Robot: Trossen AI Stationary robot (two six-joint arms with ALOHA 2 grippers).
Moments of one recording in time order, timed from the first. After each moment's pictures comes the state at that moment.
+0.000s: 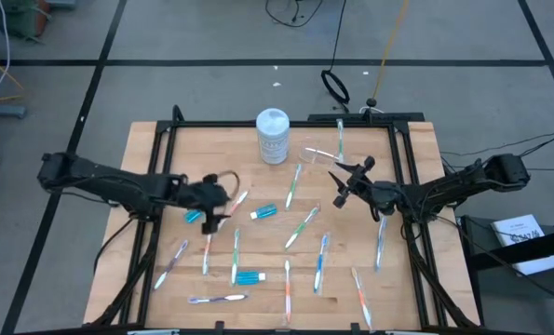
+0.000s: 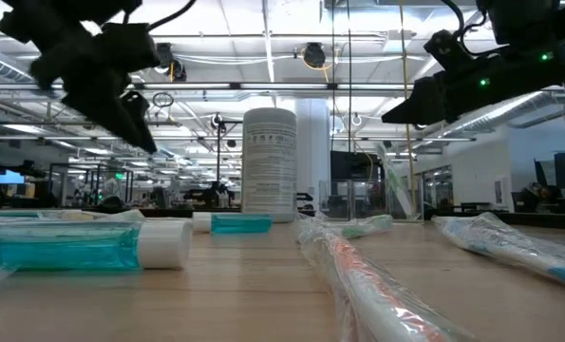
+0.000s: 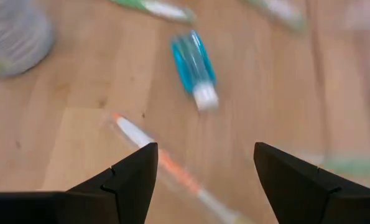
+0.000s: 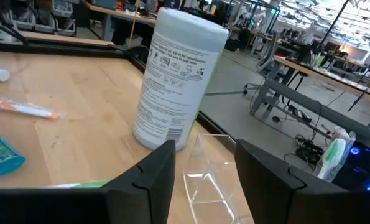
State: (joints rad) left arm -0.09 1.07 0.58 -0.38 -0.11 -0.06; right arm 0.09 1.10 0.25 0.67 0.81 -0.14
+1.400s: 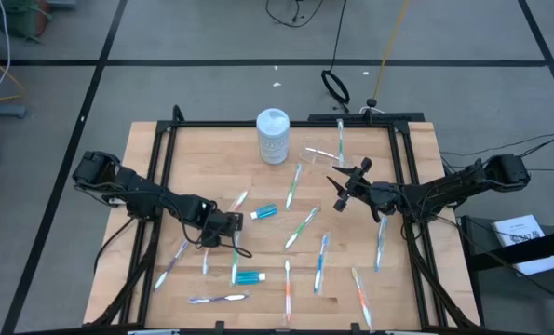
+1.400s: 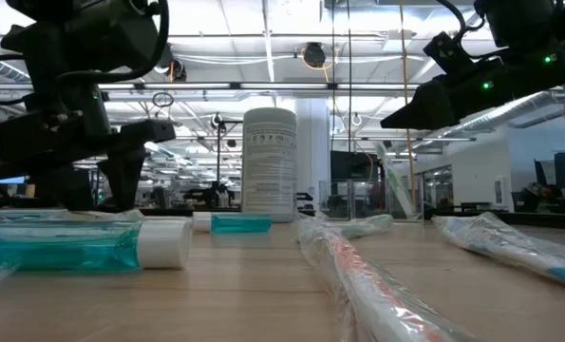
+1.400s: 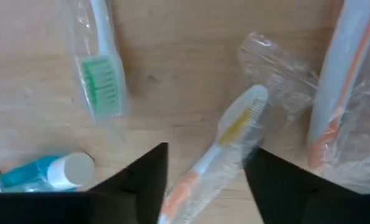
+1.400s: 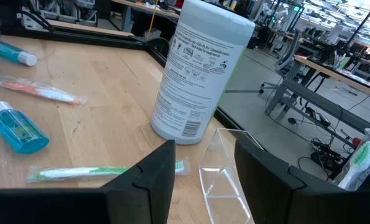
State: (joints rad) left arm -0.25 1.54 0.69 -0.48 -0.22 1.45; right arm 0.09 1.10 0.25 0.63 0.73 -0.14
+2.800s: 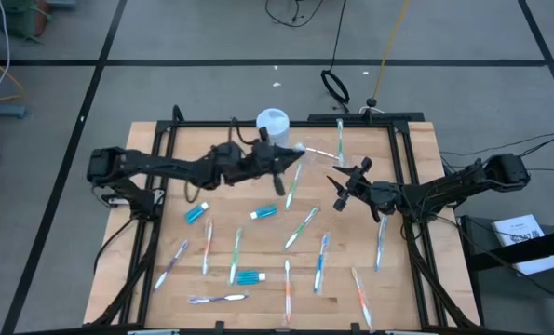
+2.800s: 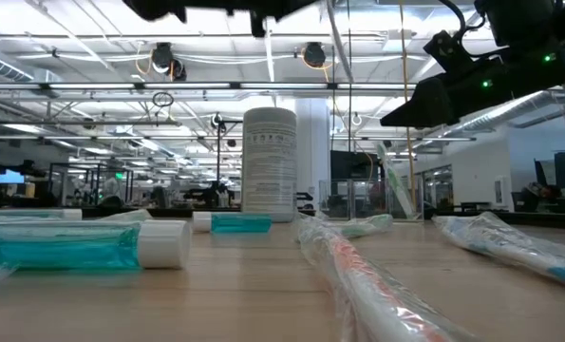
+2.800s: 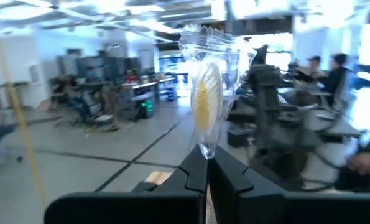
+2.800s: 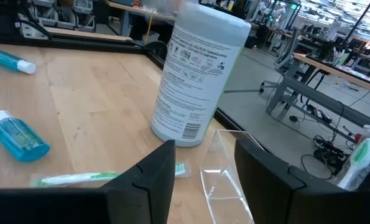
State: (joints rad) left arm 0.08 1.61 1.08 0.71 -0.17 0.08; right arm 0.08 1.10 0.25 0.65 0.74 -0.12
